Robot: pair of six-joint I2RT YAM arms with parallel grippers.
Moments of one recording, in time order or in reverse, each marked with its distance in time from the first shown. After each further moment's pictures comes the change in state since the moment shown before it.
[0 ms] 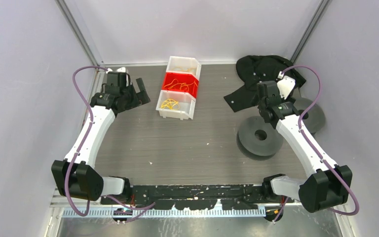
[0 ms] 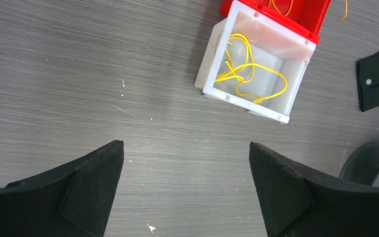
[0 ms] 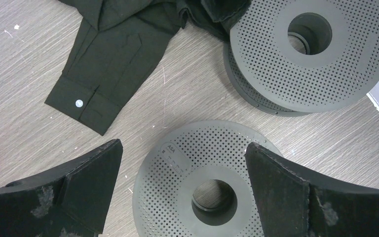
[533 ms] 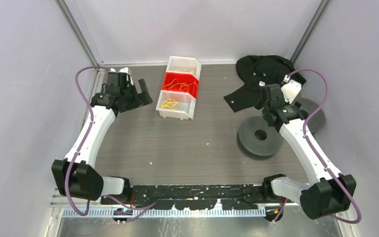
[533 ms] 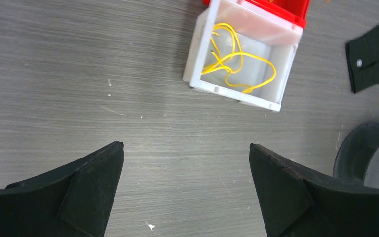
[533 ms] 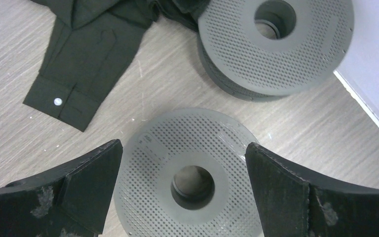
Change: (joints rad) left arm -0.001 0.001 -0.007 0.002 0.049 0.021; right arm -0.003 -0.046 0.000 -0.085 0.046 0.030
